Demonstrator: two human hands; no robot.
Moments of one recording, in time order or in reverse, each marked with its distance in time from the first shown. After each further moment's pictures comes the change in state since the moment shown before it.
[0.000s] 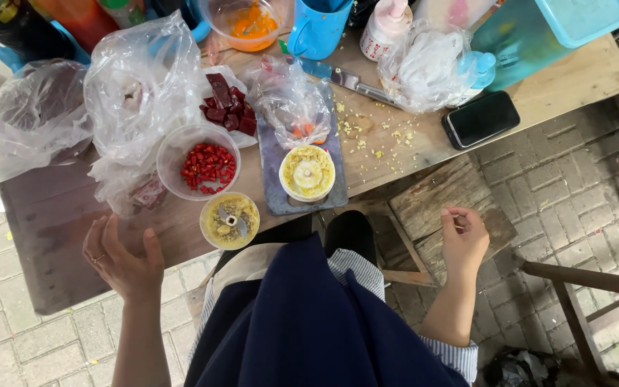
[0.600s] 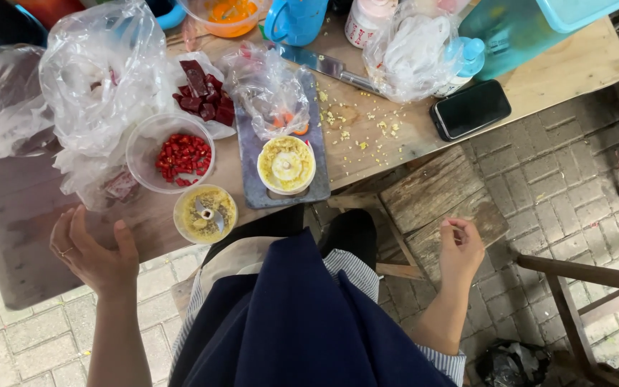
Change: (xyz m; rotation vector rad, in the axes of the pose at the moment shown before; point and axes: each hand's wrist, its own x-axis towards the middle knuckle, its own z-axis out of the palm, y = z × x) left_hand 0.003 0.002 -0.001 0.010 -0.011 0.012; right_hand -0.005 0.036 -0.016 0.057 0.022 0.142
